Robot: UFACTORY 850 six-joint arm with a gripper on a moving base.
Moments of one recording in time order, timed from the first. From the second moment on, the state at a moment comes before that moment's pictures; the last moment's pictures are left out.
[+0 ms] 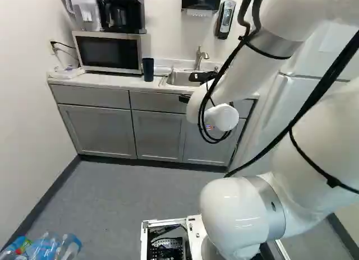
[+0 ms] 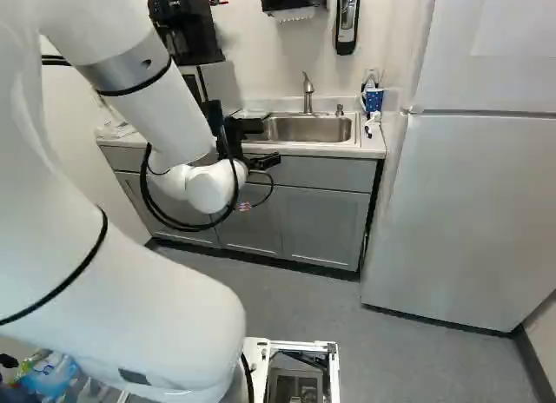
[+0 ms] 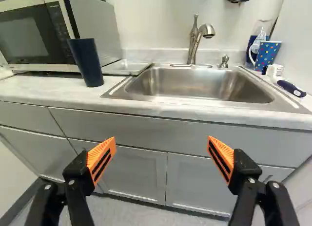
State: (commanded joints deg) arm 0.0 9.2 -18.8 0.0 49.0 0.0
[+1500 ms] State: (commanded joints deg) arm 1.5 1.7 -36.0 0.0 47.6 0.0
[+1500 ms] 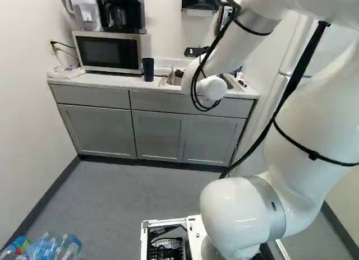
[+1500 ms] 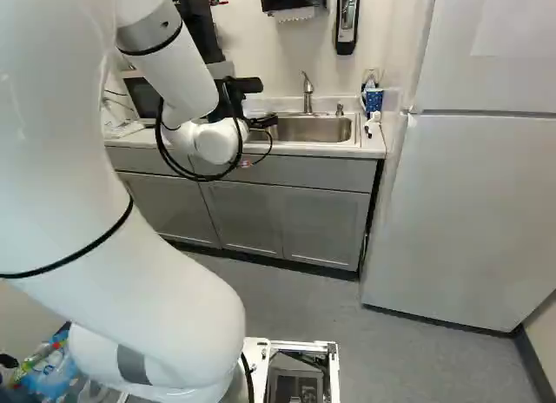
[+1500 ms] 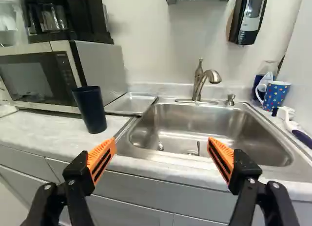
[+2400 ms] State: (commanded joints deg) arm 2.4 -1.4 -44.8 0.0 45.6 0.0
